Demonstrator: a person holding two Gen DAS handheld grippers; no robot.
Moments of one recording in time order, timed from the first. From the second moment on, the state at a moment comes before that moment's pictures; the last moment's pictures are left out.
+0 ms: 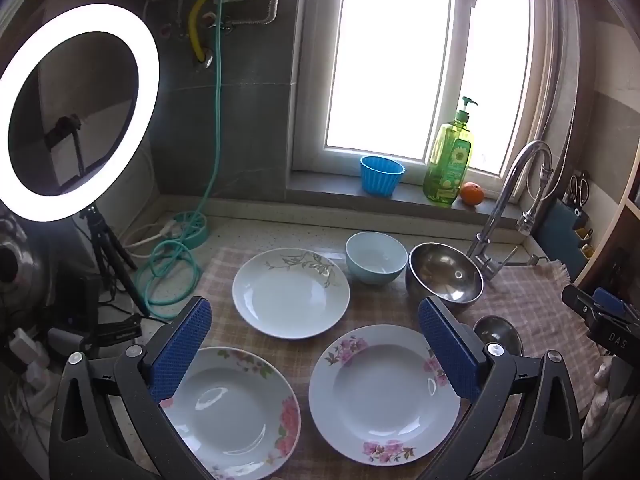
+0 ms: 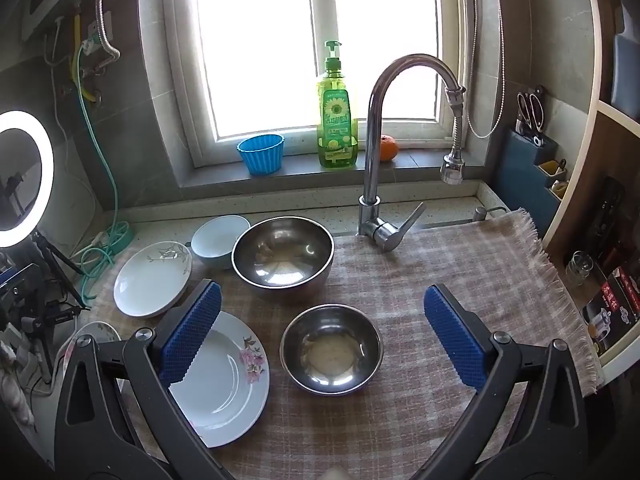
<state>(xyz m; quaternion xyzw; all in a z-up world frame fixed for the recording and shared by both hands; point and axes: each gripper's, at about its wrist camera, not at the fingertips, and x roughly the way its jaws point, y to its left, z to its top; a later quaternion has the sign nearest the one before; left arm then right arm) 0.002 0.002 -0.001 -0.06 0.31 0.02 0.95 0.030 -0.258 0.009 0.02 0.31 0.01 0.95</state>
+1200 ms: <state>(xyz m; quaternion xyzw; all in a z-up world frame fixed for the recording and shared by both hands) 0.004 -0.003 -0.006 -0.06 0.32 0.02 0.95 0.028 -0.247 0.015 0.00 0.30 0.01 0.95</state>
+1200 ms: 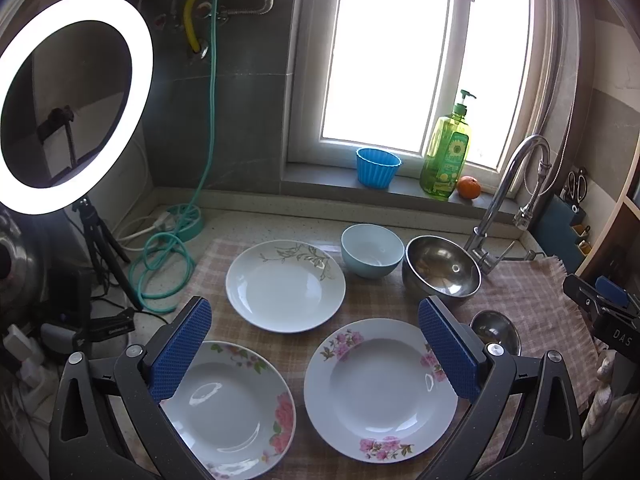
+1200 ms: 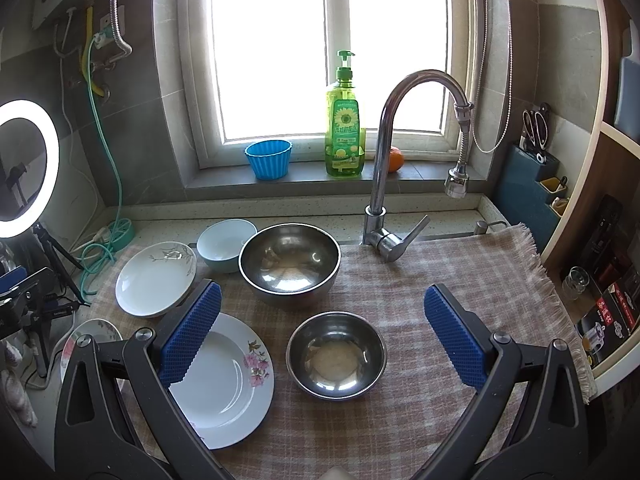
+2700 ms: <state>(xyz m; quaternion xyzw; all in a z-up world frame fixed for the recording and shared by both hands) 0.016 0.024 -0.039 -0.12 0.38 -0.02 0.92 0.028 -0.243 -0.010 0.00 0.34 0.06 0.94</state>
